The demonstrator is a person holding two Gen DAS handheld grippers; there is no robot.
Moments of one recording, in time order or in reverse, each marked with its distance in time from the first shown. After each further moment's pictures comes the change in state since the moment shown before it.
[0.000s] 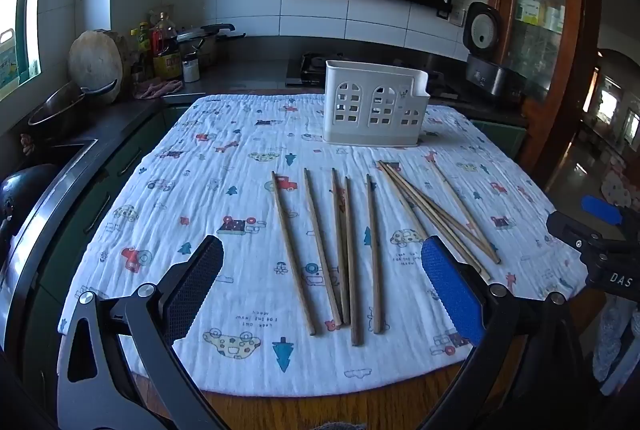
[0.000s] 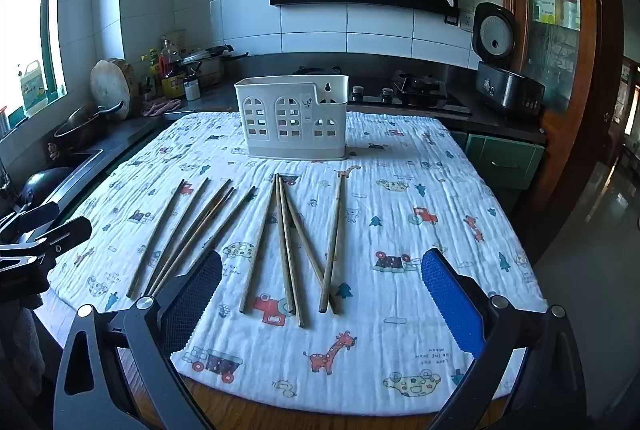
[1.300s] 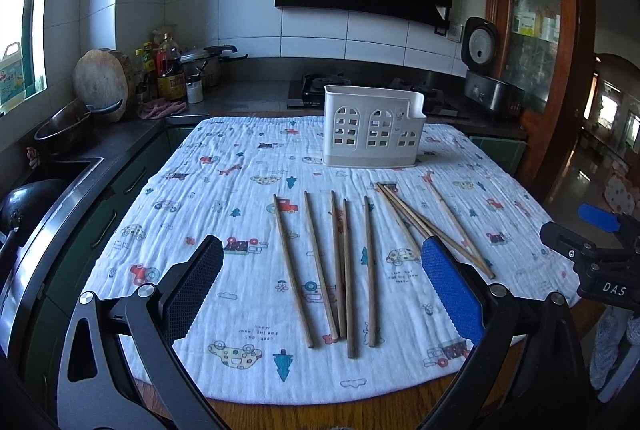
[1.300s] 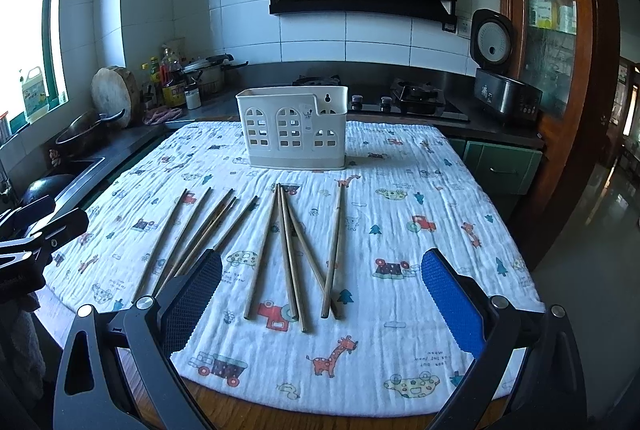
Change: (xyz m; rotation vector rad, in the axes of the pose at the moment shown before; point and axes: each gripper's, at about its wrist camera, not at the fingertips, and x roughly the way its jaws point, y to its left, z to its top) left arm -0.017 -0.005 0.008 0.009 -0.076 0.012; right arm -0.011 0.001 0.003 0.012 -0.040 -0.001
